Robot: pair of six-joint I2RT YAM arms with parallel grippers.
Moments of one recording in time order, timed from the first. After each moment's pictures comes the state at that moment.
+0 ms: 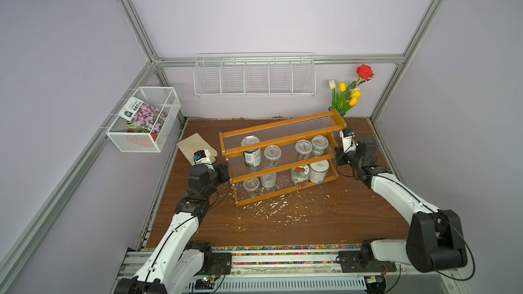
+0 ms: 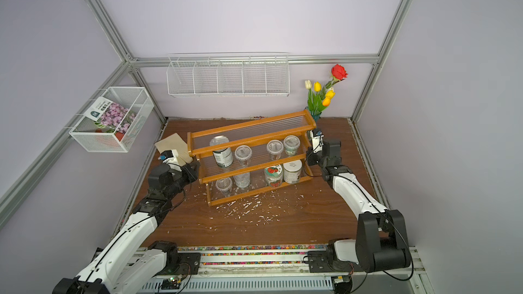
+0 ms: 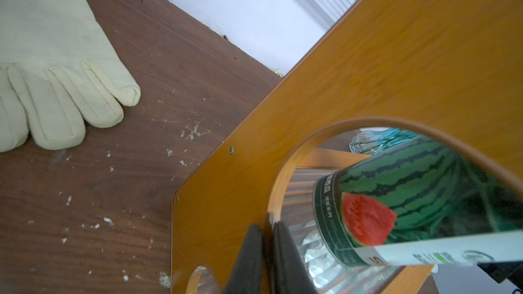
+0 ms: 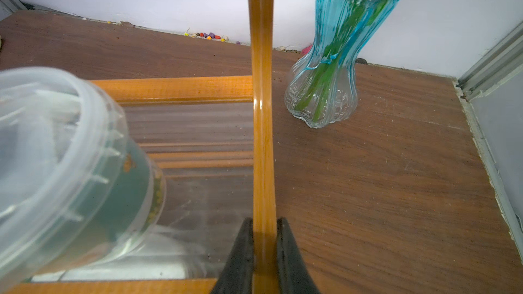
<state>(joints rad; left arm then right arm) -0.17 0.92 0.49 0.04 0.21 -0.62 0.12 1.33 0.80 -0.01 -0.12 -0.06</state>
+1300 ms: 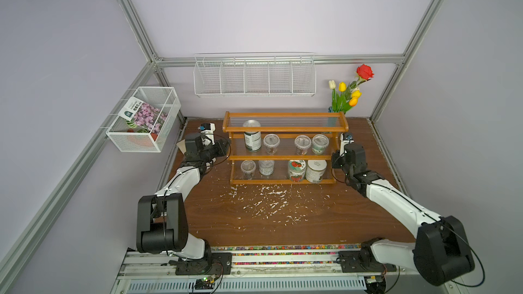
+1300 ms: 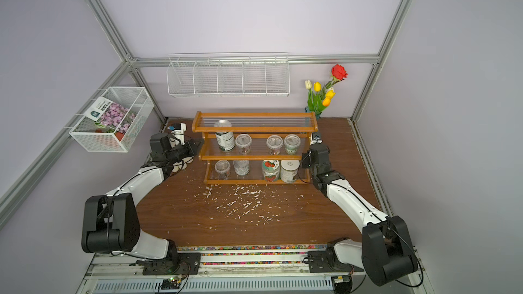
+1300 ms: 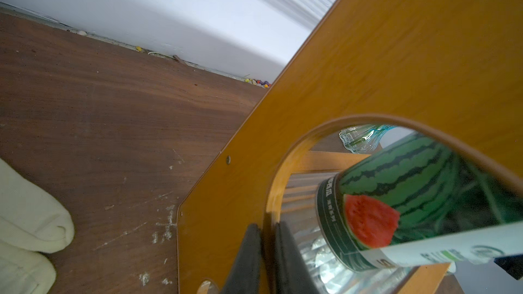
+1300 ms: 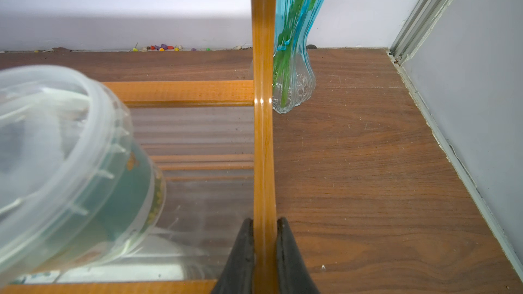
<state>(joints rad) 0.00 1.52 0.89 0.18 0.61 -0.35 0.29 1.28 0.76 -0.02 0.27 0.15</state>
